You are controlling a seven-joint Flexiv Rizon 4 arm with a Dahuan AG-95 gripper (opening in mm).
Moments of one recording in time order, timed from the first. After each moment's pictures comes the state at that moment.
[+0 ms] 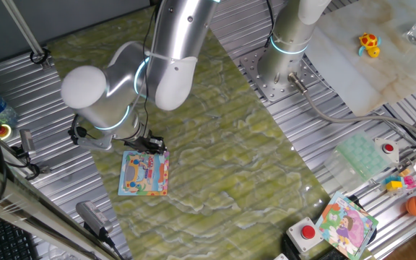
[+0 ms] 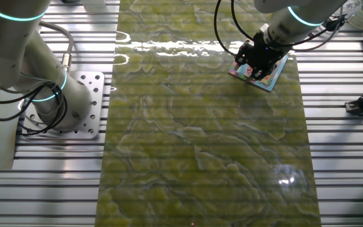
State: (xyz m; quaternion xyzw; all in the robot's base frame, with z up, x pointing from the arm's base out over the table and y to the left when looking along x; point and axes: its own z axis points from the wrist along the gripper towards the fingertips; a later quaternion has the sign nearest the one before) arm 0.555 0.101 0.018 0.41 -0.90 -0.06 0.11
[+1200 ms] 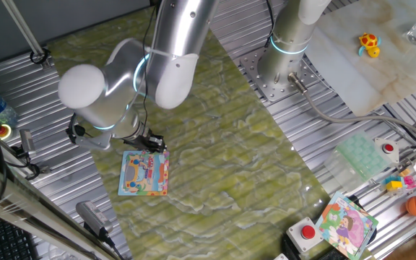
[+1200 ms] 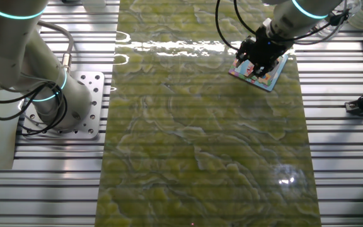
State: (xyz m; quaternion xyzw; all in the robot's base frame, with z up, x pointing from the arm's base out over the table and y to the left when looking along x) arm 0.555 0.102 0.033 0.40 -0.91 -0.06 0.11
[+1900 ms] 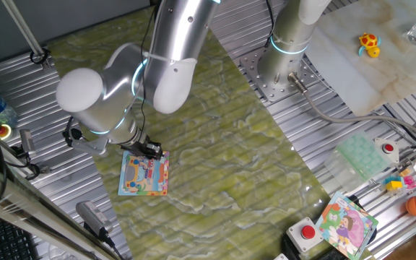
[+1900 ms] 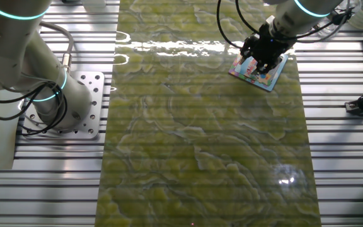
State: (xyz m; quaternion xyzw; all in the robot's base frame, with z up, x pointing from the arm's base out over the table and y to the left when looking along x) arm 0.572 0.117 0.027 0.38 -0.92 -0.06 0.10
